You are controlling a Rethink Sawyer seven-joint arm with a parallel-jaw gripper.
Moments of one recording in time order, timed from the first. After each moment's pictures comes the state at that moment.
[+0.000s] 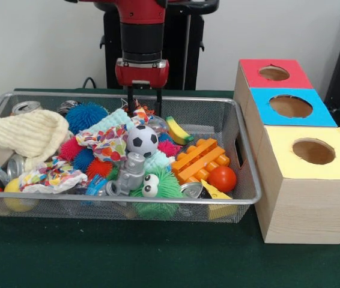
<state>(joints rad) -0.53 -0.61 0.12 2.01 -0.67 -0.02 2.09</state>
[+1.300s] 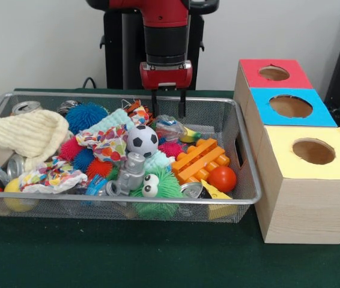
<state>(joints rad) -0.43 -0.61 0.14 1.99 -0.77 0.01 2.09</state>
